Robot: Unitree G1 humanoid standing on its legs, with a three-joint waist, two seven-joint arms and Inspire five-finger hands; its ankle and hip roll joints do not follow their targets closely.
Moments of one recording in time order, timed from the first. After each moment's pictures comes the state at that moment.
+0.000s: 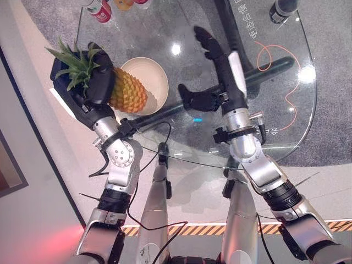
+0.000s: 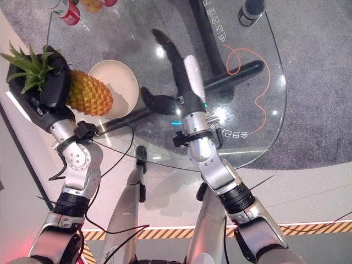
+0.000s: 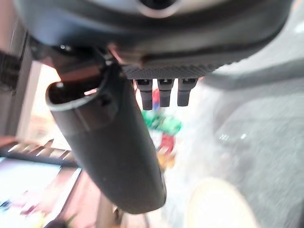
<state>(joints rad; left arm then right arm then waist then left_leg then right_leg) -0.55 0.26 -0.10 0.15 -0.29 -0.56 0.83 -0.63 -0.40 0.37 0.00 -0.07 0.00 -0.41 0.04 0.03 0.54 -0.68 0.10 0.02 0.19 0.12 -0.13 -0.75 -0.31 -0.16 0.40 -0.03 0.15</state>
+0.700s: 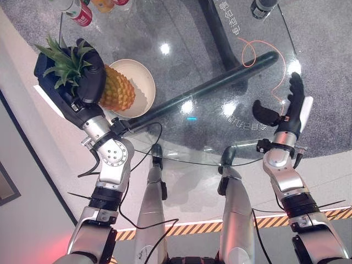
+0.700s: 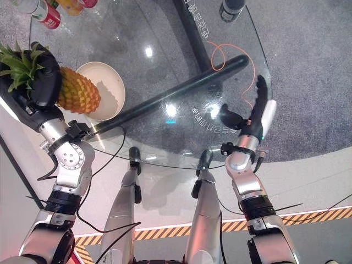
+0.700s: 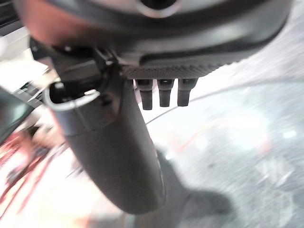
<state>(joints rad) -0.60 0.36 -0.08 0.28 -0.20 -0.65 0.86 -0.51 -0.48 0.10 0.48 0.23 -0.08 -0.73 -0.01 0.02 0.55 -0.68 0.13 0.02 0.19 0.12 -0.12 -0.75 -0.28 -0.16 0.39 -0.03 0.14</state>
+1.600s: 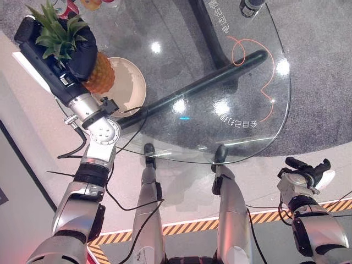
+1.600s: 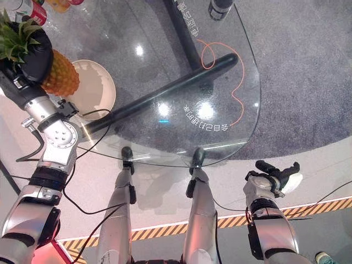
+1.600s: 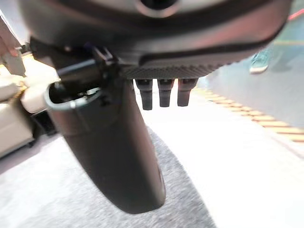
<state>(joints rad) -0.79 0.49 -0.14 0.54 -0.10 -0.65 0.93 -0.62 -0.49 0.02 1.21 0.61 -0.10 -0.75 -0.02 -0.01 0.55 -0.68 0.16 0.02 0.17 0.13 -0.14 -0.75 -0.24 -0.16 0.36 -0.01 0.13</state>
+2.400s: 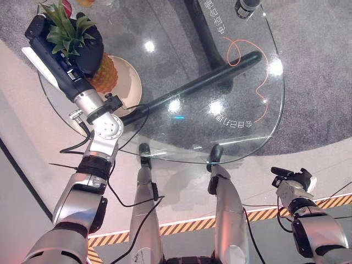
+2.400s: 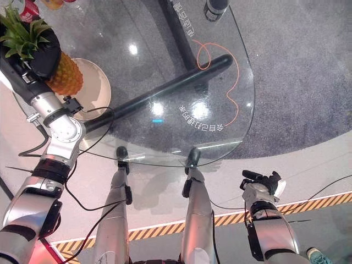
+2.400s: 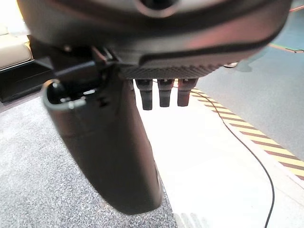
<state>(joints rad) -0.88 0.49 -0.19 0.70 -0.13 -0.67 0.95 -0.62 -0.47 0.06 1.25 0.64 0.03 -0.55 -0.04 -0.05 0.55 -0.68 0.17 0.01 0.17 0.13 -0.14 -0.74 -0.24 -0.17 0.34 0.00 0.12</state>
